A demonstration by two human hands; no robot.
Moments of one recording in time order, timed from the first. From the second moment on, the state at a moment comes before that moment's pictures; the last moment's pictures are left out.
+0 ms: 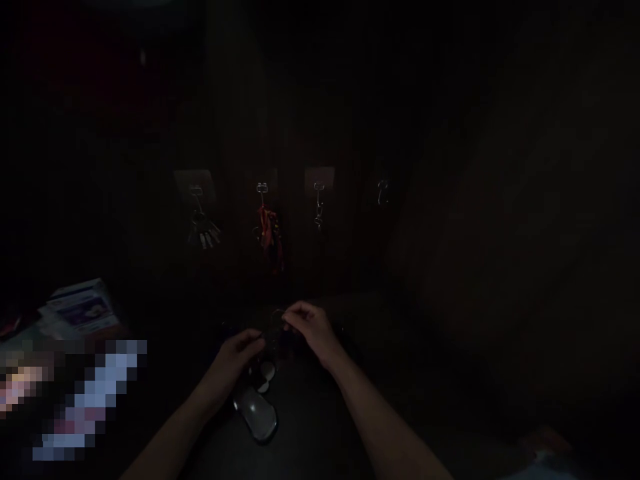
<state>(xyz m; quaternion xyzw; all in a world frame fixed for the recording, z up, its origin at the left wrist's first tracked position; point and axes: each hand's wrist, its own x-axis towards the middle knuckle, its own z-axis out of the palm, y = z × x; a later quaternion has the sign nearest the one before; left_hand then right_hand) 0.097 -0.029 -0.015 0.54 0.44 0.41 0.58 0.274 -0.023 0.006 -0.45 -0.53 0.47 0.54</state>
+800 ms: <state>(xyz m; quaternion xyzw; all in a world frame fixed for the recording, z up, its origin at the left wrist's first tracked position) 0.092 -0.005 -0.041 0.59 0.50 0.50 0.39 0.331 0.023 0.096 -0.43 -0.54 0.16 0.70</state>
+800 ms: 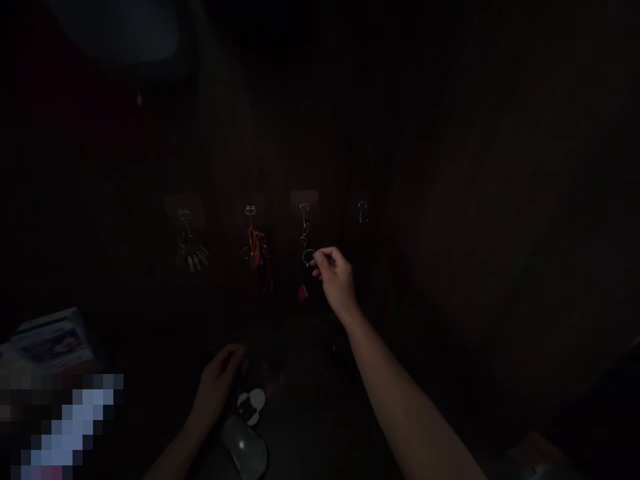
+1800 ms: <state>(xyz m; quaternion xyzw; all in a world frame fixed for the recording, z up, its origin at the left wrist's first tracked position) 0.094 -0.005 -0.040 0.58 0.51 0.49 0.41 0.335 0.069 0.110 -0.46 -0.49 0.20 0.71</state>
